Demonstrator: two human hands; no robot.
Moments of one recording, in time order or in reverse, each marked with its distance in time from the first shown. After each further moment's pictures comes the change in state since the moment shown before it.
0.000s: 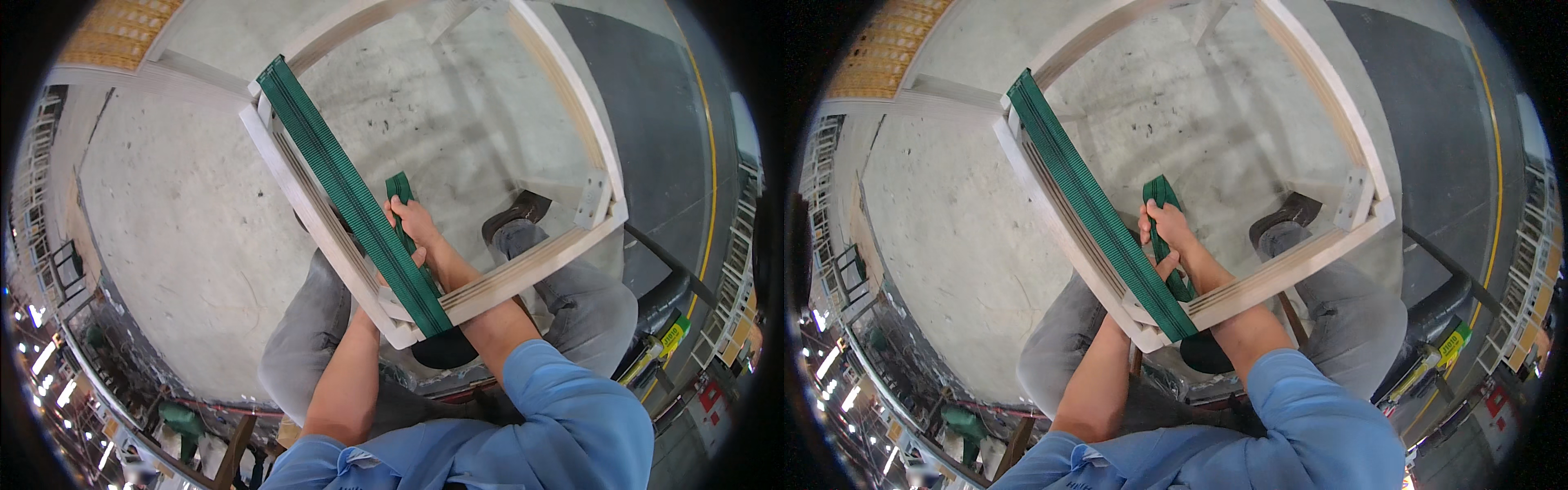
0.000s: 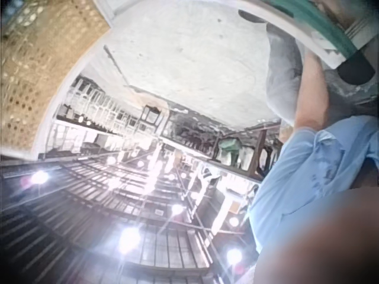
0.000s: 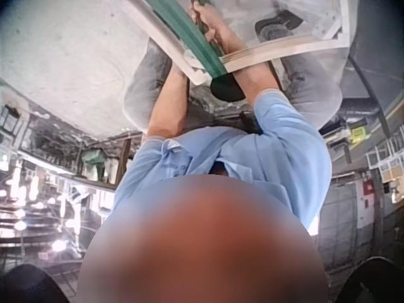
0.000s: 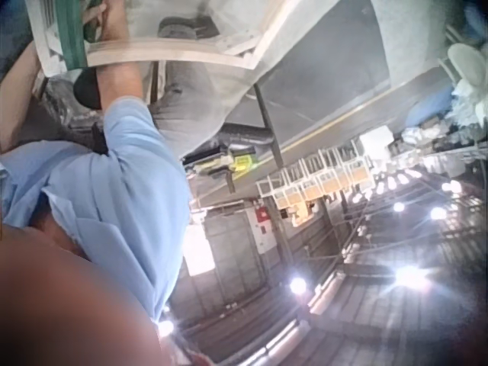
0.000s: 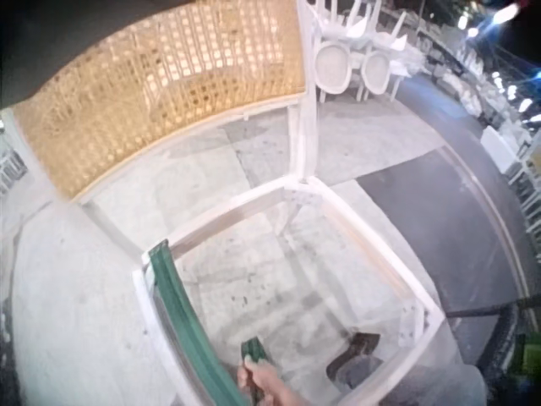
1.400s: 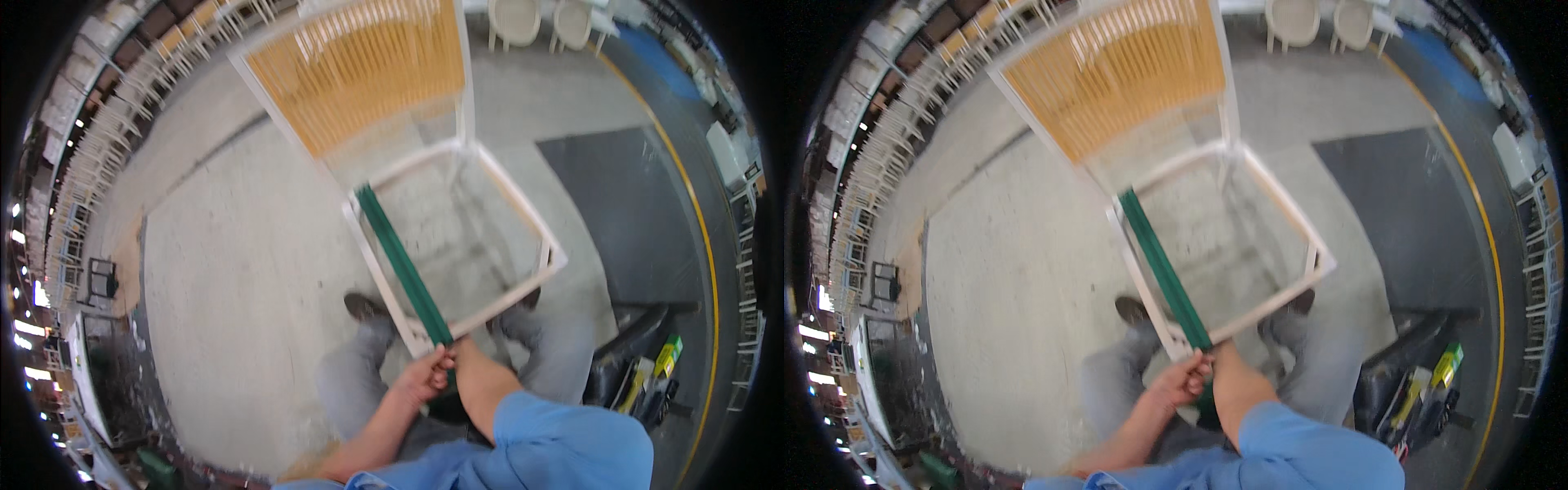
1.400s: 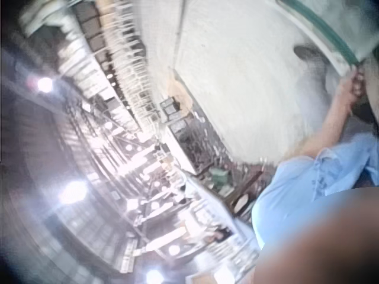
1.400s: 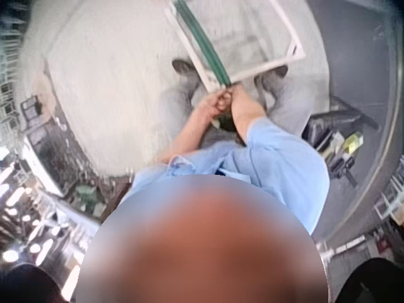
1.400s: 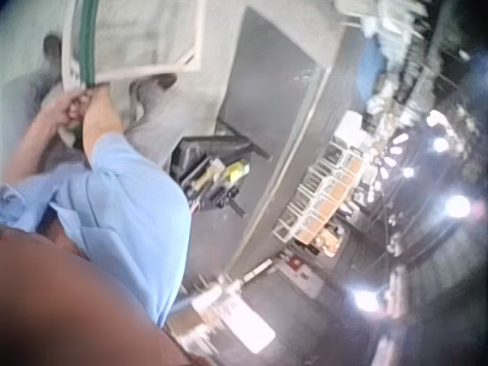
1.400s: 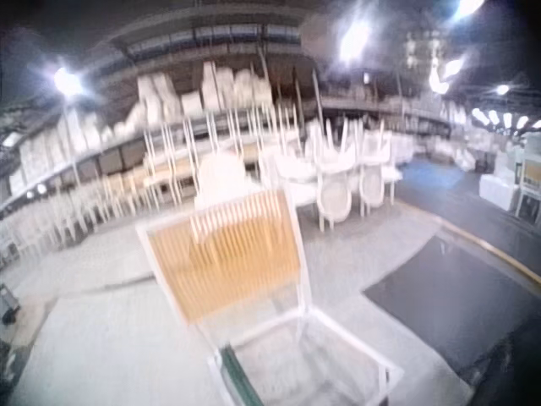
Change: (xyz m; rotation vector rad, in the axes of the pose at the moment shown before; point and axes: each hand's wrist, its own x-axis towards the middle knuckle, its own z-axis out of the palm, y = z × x) left_hand -0.117 -0.048 0.080 -0.771 -0.018 -0.320; right_hand -0.091 0.034 -0.024 -0.141 0.493 0.044
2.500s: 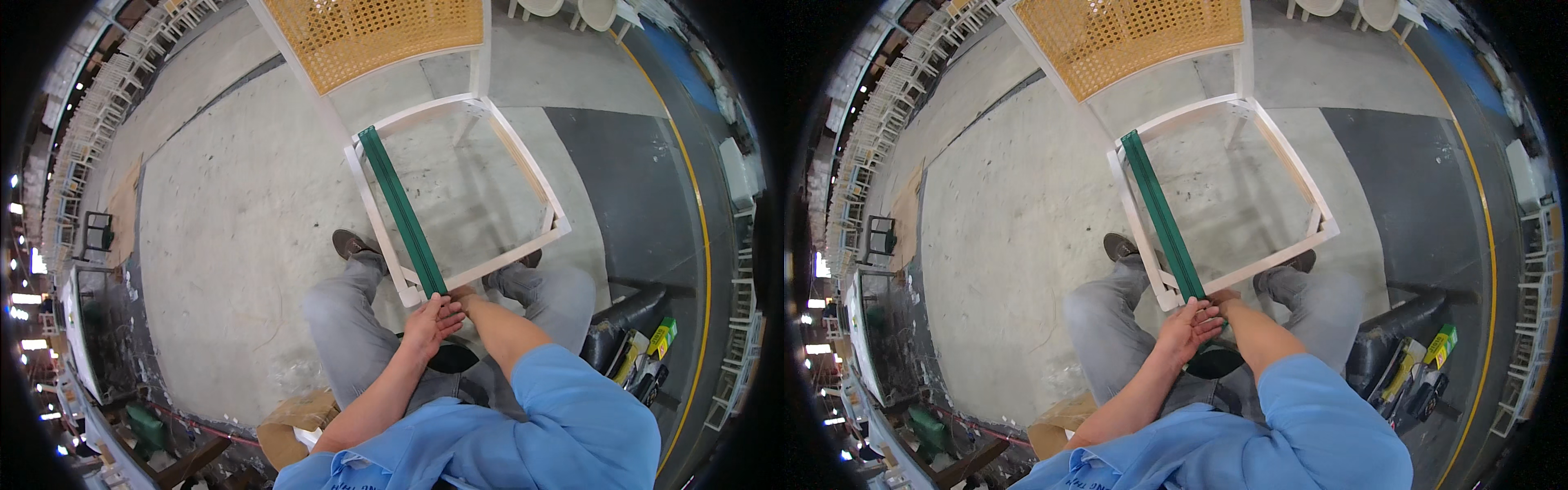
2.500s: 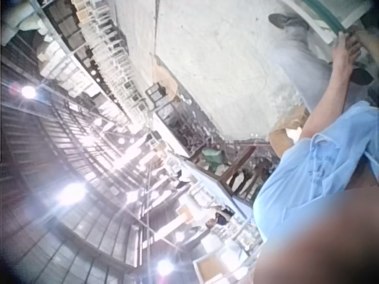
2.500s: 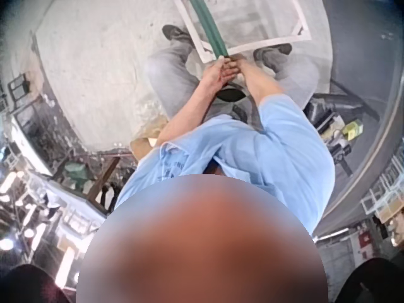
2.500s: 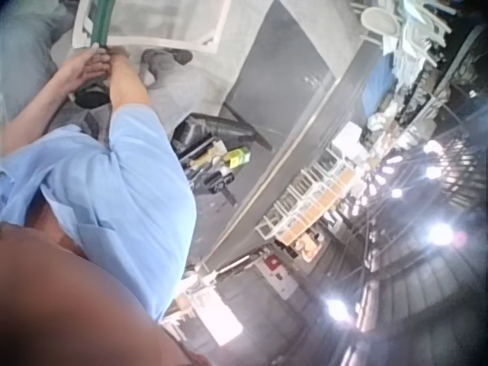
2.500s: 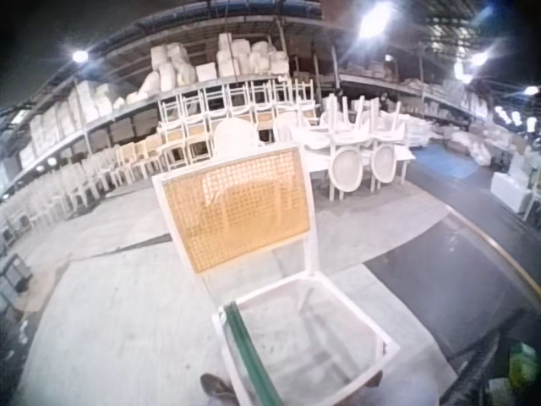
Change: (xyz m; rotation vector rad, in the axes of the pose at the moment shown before) left_hand -0.019 -0.057 0.024 -0.034 0.111 0.392; right_hand -0.075 -0.011 -0.047 -1.520 -0.281 -0.196
